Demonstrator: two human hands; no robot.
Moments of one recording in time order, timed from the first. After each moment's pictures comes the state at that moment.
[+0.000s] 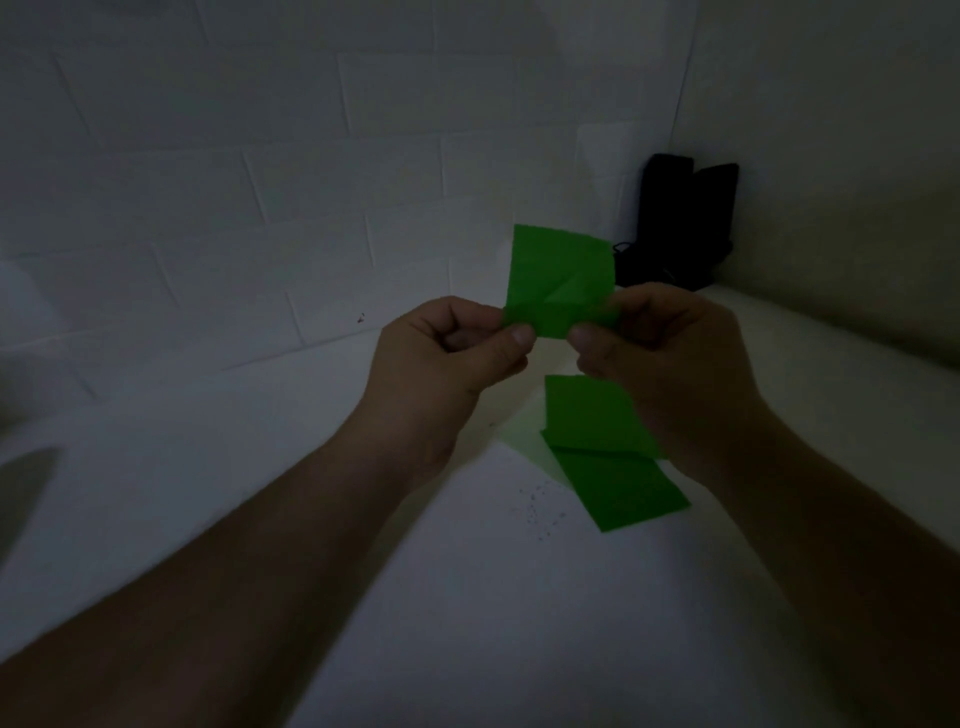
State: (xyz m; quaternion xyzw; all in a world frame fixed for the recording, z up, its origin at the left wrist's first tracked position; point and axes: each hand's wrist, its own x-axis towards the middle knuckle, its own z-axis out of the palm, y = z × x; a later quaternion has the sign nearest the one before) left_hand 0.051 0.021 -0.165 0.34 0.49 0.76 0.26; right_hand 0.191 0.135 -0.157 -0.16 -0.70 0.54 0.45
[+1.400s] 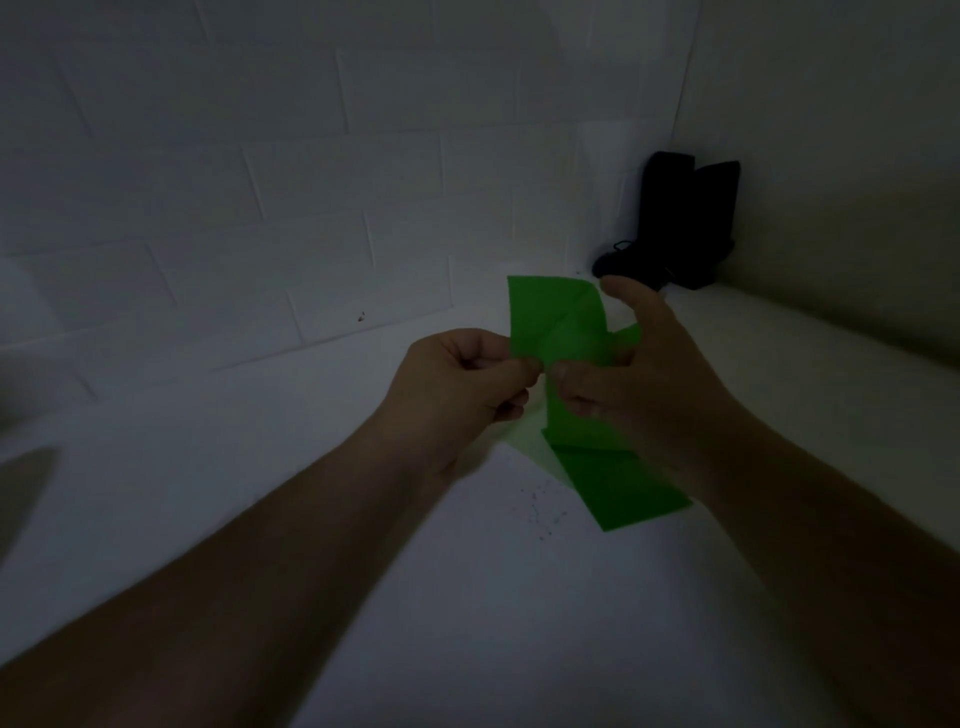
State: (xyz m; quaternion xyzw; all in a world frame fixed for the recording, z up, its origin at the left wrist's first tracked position) left_hand 0.051 0.028 -0.175 0.33 0.61 0.66 0.29; right_hand 0.185 0.132 -0.168 -0.28 -0.70 0.57 0.33
